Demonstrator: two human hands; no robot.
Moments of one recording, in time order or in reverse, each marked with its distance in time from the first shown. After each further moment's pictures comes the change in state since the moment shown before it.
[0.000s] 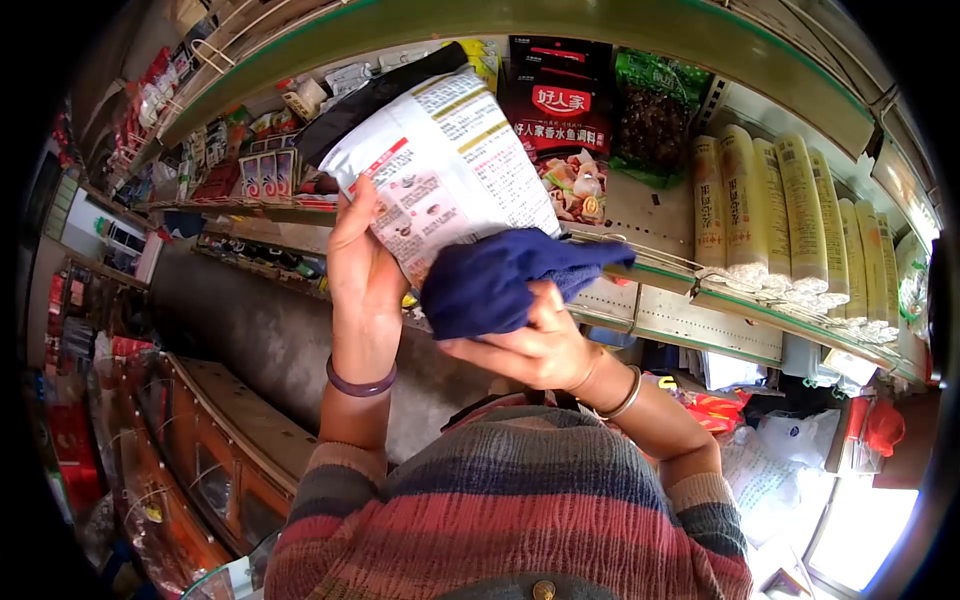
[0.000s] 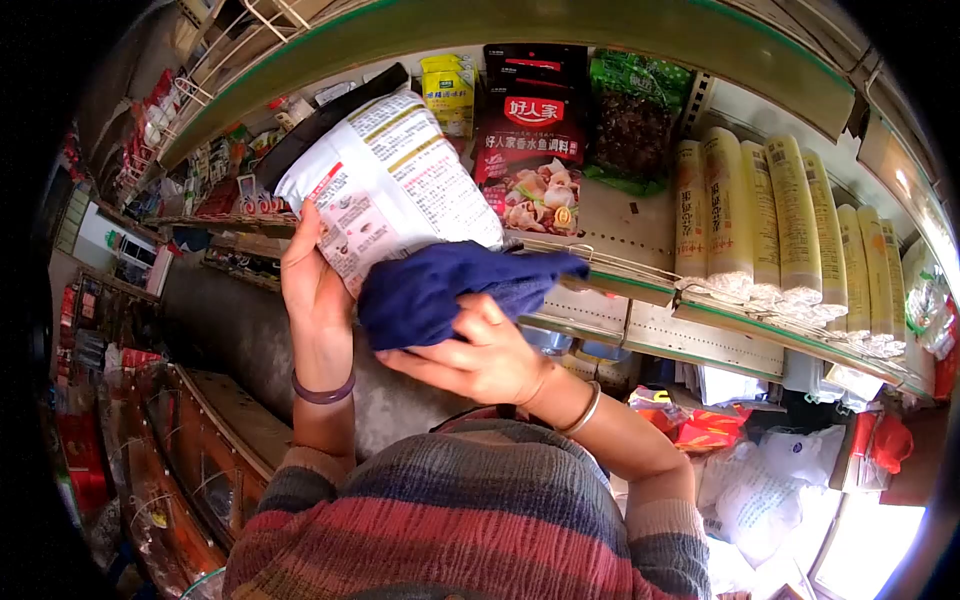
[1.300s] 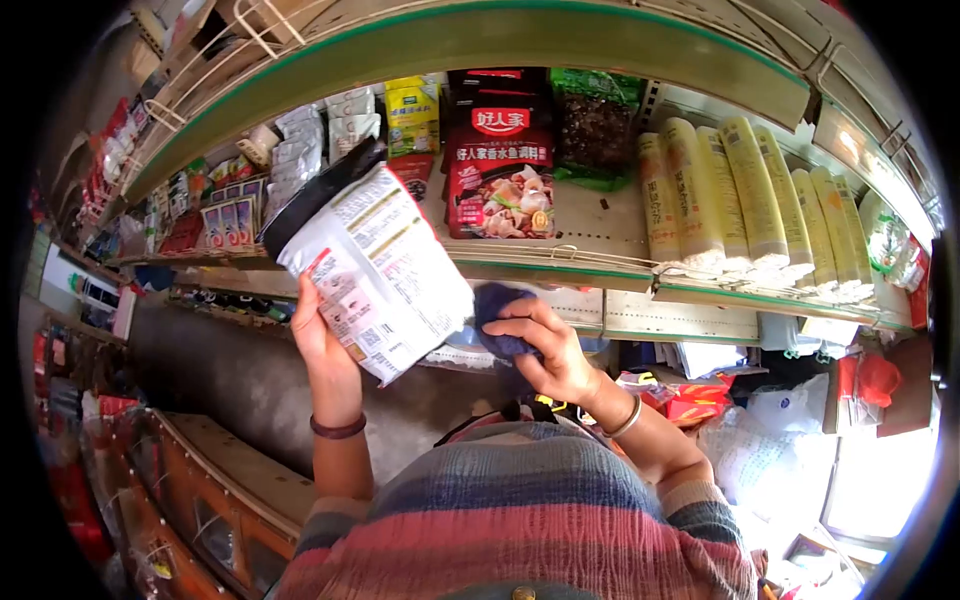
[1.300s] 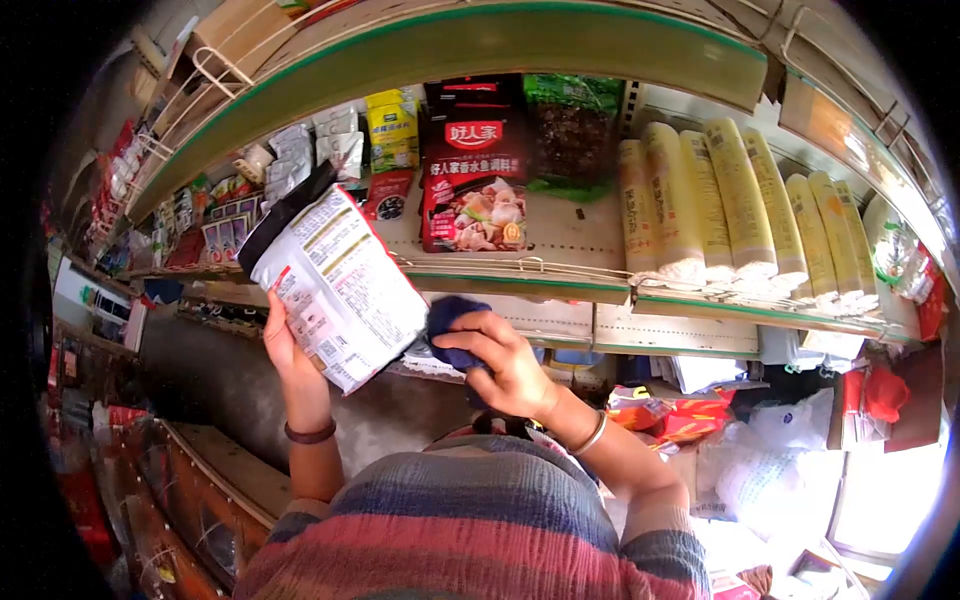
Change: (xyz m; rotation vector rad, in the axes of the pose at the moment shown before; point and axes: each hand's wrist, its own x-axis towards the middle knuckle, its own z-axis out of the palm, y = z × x) left_hand -0.011 0.008 -0.091 -0.095 -0.094 -0.077; right_hand -0.056 0.013 -0.031 0.439 -0.115 0.608
